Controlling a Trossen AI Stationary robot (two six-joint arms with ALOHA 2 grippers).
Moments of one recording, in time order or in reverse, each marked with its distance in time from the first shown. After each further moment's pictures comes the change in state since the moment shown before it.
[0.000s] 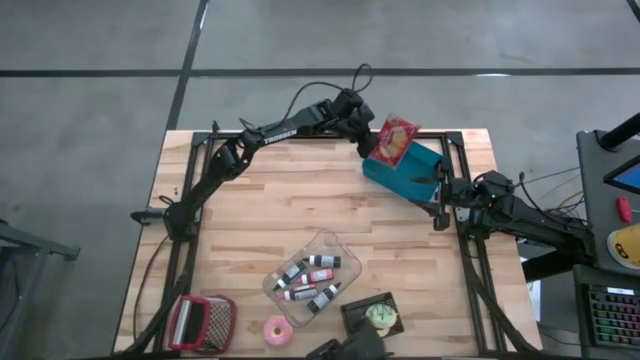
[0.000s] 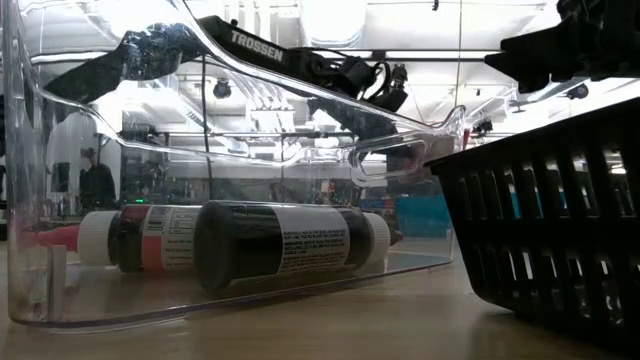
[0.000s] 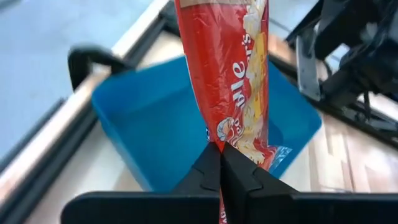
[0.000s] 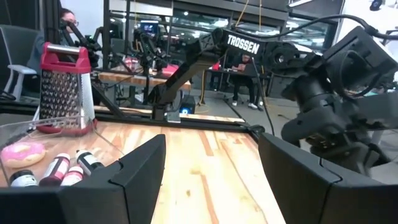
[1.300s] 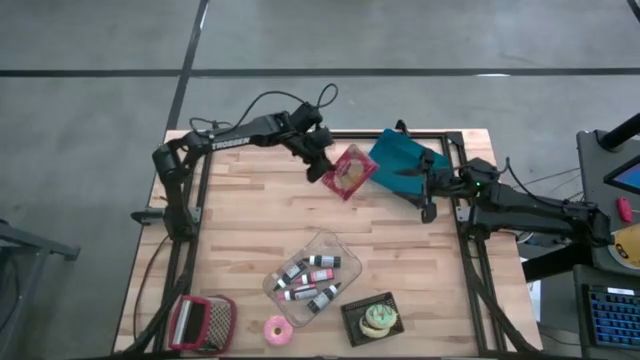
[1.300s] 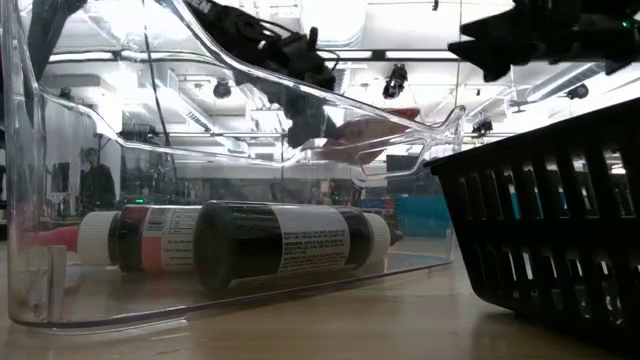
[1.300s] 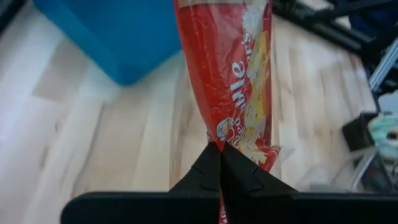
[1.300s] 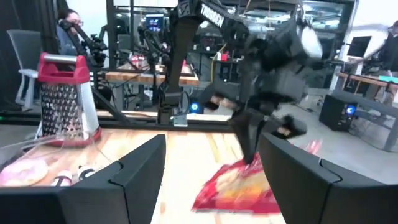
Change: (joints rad) left arm -0.002 -0.583 -0.793 -0.034 0.148 0.191; right arm 0.000 0.409 0.153 0.217 -0.027 0.050
